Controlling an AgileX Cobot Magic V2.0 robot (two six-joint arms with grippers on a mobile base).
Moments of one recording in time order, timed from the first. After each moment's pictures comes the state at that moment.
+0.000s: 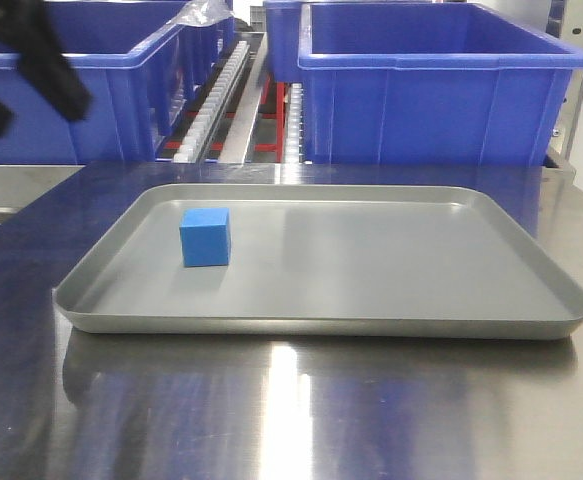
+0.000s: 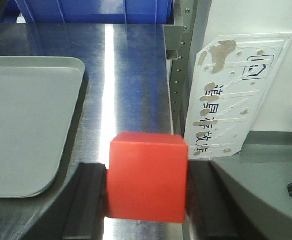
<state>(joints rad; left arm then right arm) -0.37 1.36 -1.03 -0.31 0.67 0.02 0.03 0.35 -0.40 -0.04 0.54 0.13</state>
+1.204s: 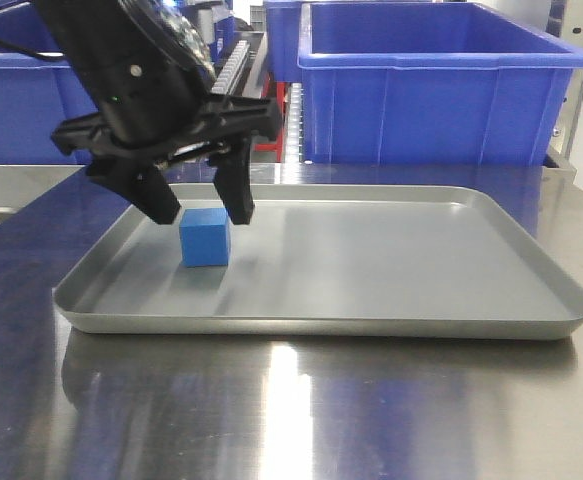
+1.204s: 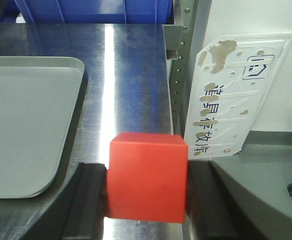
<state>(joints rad) -0.61 1.78 -1.29 -0.05 0.65 -0.33 0.03 0.35 -0.40 -0.04 0.54 0.13</state>
